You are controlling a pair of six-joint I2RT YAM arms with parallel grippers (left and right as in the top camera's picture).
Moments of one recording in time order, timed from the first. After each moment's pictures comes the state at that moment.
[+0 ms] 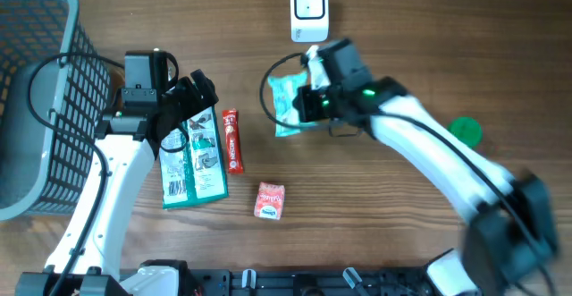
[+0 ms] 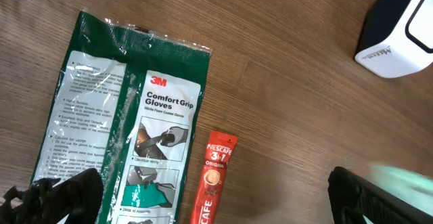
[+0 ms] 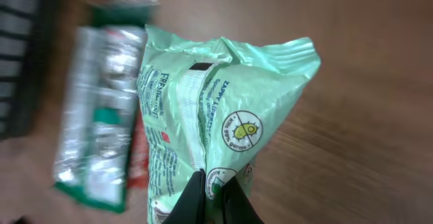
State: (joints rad) left arm -0.05 1.37 1.03 -0.62 0.06 -0.55; right arm 0.52 1.65 1.23 -0.52 -0.31 0.34
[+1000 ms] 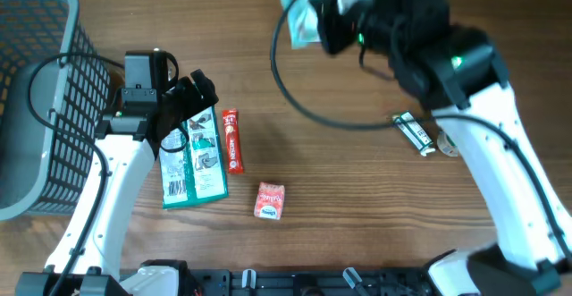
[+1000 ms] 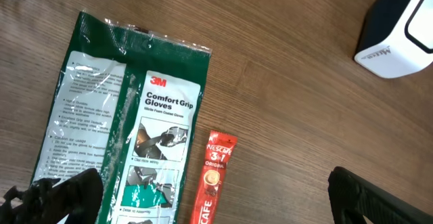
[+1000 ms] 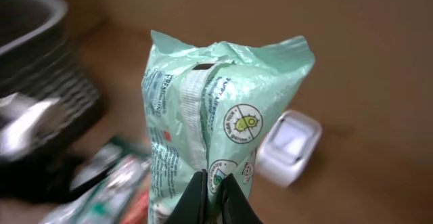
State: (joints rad) left arm -0.05 1.37 1.03 -0.62 0.06 -0.55; right arm 0.49 1.66 1.95 -0.76 -0.07 -0.09
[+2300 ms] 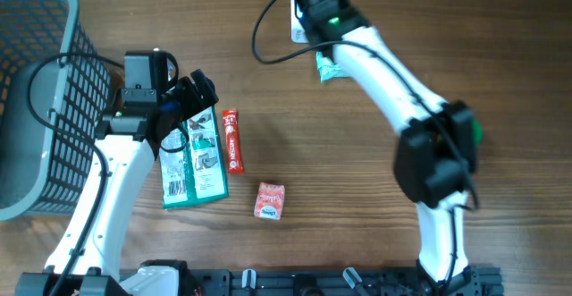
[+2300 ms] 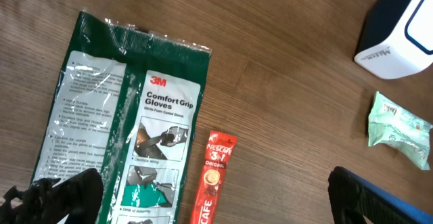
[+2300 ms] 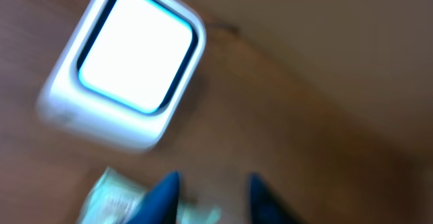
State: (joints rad) left arm -0.05 1.37 1.03 -0.62 0.06 -0.55; right arm 0.46 2.17 1.96 -0.69 0.48 -0.18
